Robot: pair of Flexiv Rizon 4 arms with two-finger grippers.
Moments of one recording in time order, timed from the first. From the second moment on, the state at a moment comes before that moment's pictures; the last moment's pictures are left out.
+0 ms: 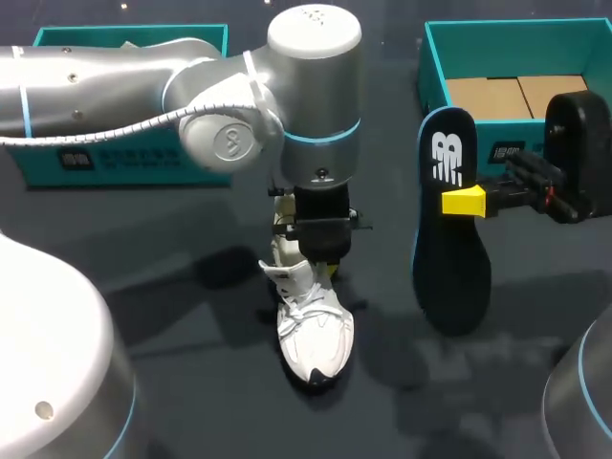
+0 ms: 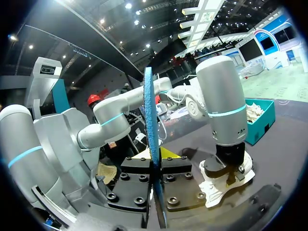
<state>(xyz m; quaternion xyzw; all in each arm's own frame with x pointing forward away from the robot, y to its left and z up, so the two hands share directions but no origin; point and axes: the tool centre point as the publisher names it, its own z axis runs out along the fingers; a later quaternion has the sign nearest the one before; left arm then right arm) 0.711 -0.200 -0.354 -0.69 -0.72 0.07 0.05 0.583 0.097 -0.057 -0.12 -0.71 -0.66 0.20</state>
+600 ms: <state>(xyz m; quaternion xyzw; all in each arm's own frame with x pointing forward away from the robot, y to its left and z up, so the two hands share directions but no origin) 0.709 -0.209 -0.380 -0.71 -0.70 0.07 0.07 0.583 0.097 -0.057 -0.12 -0.71 -0.66 0.20</state>
